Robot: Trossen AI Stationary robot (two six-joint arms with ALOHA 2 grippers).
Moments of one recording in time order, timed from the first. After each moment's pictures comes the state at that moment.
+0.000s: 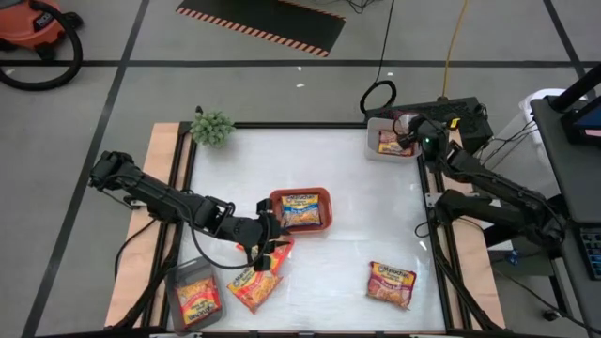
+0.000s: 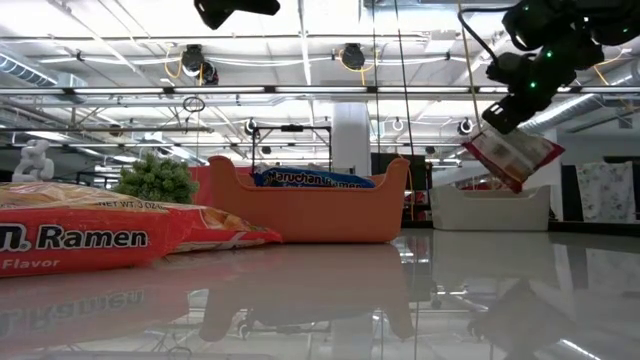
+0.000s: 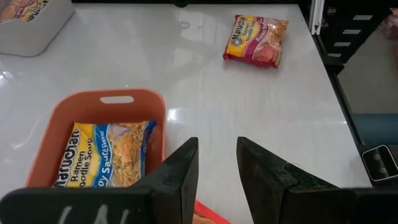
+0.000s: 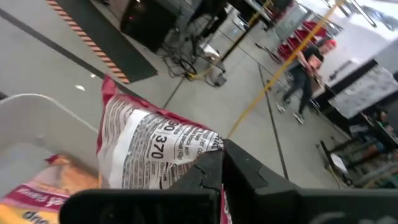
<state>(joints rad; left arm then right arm) -0.39 1.45 1.14 -0.35 -0.29 -0.26 -0.76 0.75 0.50 -0.17 0.83 -0.32</state>
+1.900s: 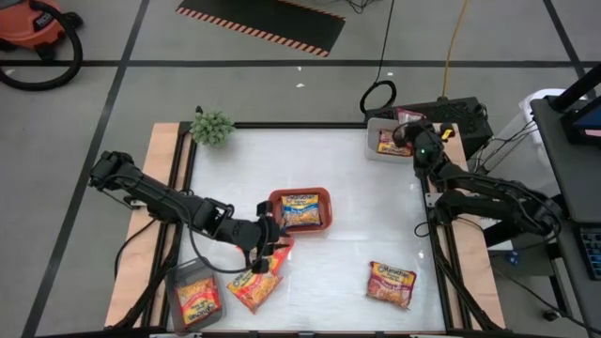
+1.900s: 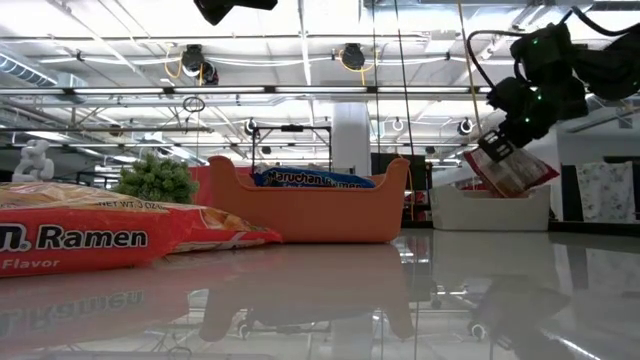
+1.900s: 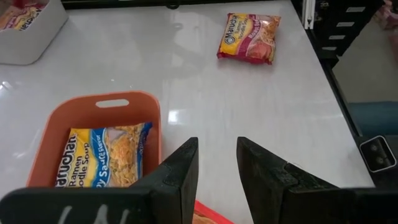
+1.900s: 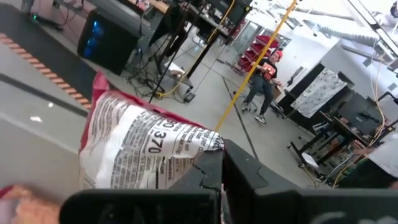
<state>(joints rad) -0.41 1.45 1.14 -0.35 -0.29 -0.22 -0.80 0.92 0.22 0.53 0.94 -0.46</state>
